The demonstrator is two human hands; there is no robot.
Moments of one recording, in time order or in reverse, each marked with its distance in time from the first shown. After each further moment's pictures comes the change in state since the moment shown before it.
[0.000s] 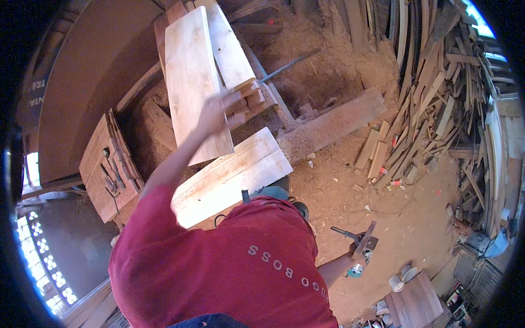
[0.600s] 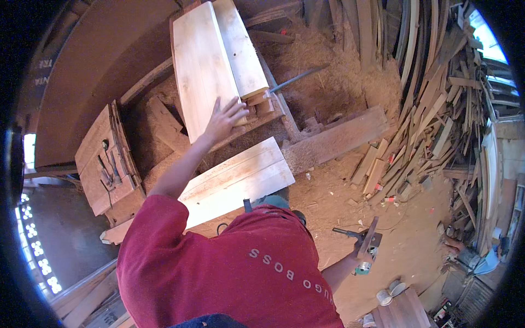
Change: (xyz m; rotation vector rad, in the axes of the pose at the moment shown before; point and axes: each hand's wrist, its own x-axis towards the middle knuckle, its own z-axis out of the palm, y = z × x) left_hand -0.026 -0.027 0.013 0.274 0.005 0.092; right_hand 0.067 0.090 0.006 0.009 -0.034 0.133
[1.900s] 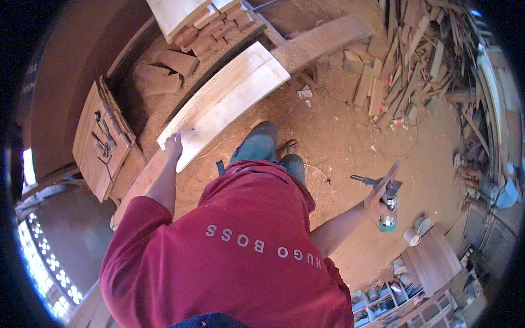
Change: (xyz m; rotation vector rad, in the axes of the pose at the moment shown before) left_hand -0.465 0.096 0.037 -0.230 -0.430 -1.184; right_hand -0.222 -0.034 0.075 0.052 -0.293 0.374
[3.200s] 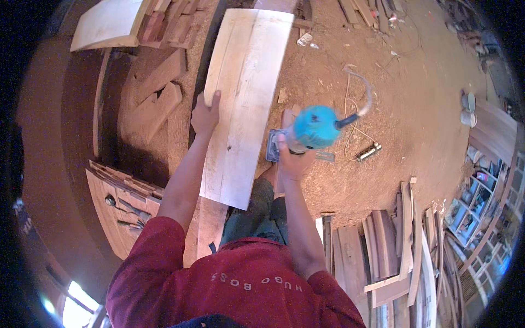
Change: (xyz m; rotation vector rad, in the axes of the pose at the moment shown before) left_hand 0.156 0.041 0.013 -0.071 -0.082 0.757; right_hand -0.249 0.478 -0.406 -1.959 0.819 -0.831
